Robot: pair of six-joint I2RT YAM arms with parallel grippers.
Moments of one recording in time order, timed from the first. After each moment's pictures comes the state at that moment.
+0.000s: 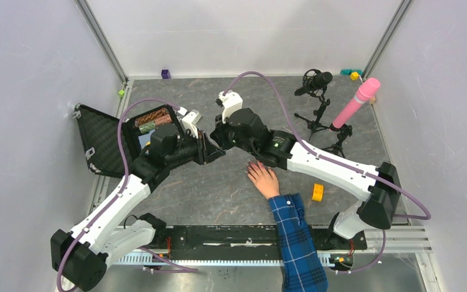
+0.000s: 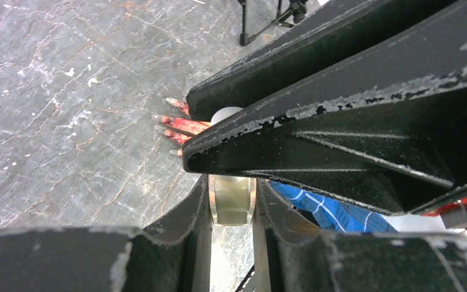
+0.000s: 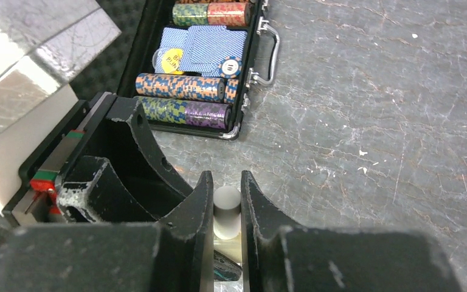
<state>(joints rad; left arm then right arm) -0.50 0.94 0.76 -0.17 0.49 -0.41 1.03 1.53 1.40 -0.26 0.21 0.35</state>
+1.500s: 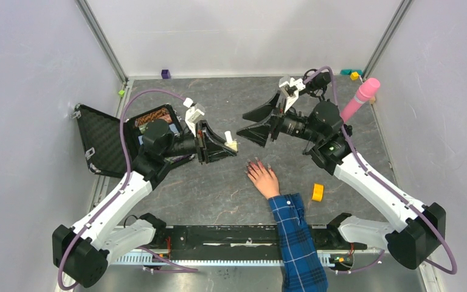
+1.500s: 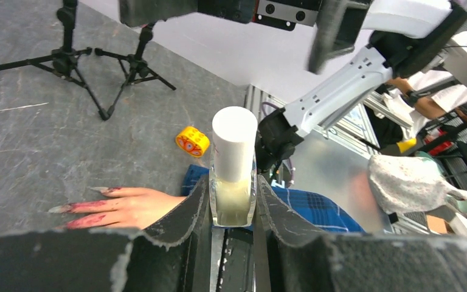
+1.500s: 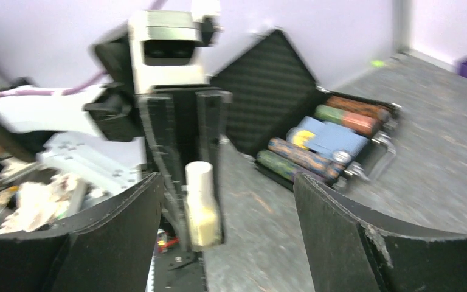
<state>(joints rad) -0.49 0.97 0.78 0.23 0.92 -0.50 0.61 1.15 1.02 0.26 -0.63 0.44</state>
